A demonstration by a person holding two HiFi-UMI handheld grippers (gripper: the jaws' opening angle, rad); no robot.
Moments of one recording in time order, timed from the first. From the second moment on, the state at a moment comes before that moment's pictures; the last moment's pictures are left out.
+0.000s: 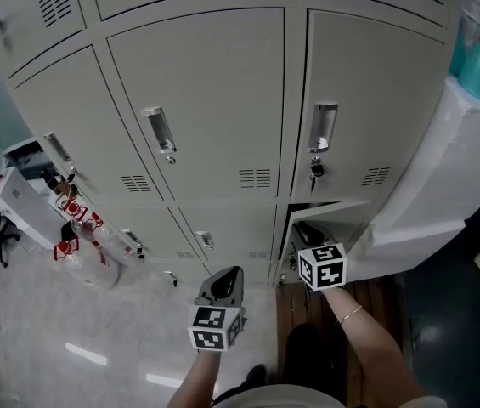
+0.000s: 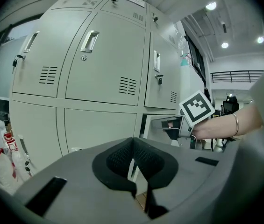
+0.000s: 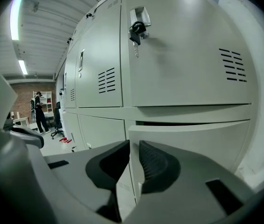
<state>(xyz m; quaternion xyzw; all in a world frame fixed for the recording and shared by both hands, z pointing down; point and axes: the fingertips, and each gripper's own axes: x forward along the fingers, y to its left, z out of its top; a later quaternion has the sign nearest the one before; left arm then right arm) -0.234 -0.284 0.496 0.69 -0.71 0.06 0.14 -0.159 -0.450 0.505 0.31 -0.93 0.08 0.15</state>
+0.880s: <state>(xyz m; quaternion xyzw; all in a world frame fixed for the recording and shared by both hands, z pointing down) -0.250 -0.302 0.503 0.66 -0.73 0.06 0.15 -0.179 -0.488 0.513 0.31 -0.93 0.08 0.16</state>
